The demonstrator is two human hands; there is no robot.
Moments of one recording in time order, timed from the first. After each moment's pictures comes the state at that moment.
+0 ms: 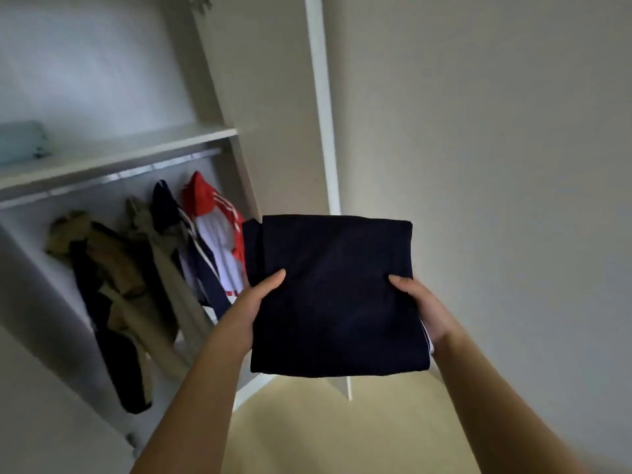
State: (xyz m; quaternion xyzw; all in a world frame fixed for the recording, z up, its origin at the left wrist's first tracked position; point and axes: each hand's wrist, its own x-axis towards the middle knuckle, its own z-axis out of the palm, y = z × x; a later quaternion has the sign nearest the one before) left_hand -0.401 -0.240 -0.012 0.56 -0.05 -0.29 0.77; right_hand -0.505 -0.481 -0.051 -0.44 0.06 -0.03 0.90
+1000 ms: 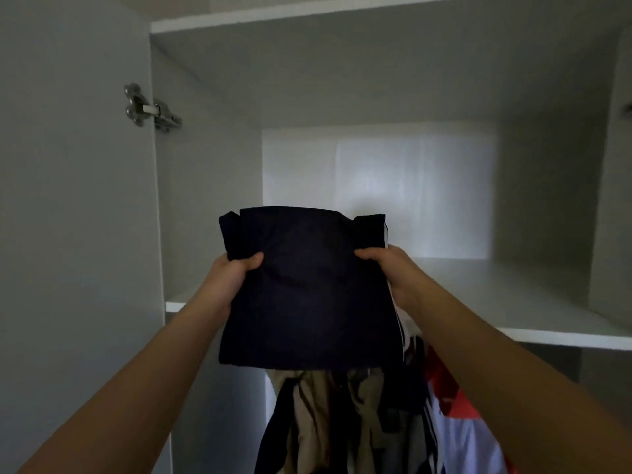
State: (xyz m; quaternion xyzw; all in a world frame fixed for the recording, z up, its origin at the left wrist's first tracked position) left_hand 0.038 0.103 0.194 0.62 0.10 0.30 0.72; right_hand 0.154 -0.113 0.210 -0.62 -0.22 0.11 0.74
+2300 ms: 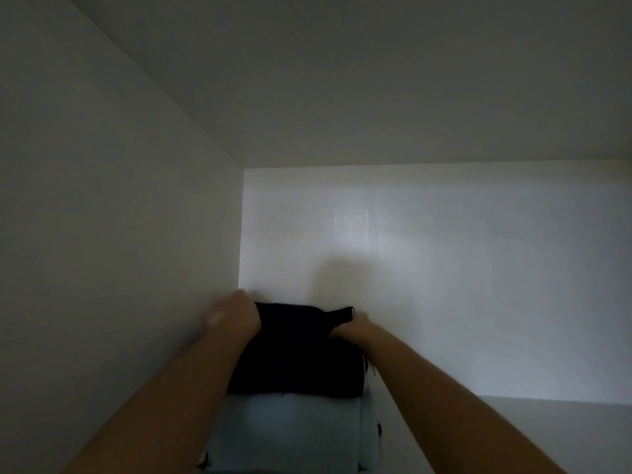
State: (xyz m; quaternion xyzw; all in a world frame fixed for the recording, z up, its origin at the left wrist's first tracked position) left_hand 0.503 0.363 0.281 0.90 0.35 0.24 0.08; right_hand 0.556 0.163 0.266 -0.86 -0.20 0.03 0.46
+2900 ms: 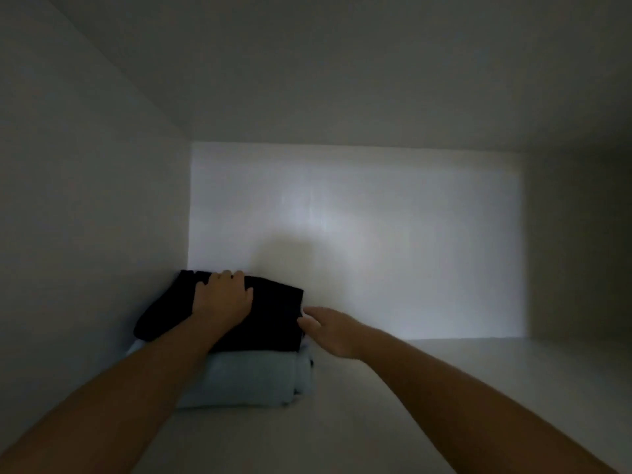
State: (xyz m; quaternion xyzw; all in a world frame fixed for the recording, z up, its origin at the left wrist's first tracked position) left_hand 0.471 0.296 0.243 0.93 0.15 0.32 -0.06; right_hand 0.464 0.078 0.232 -0.93 -0.32 -0.06 0.19
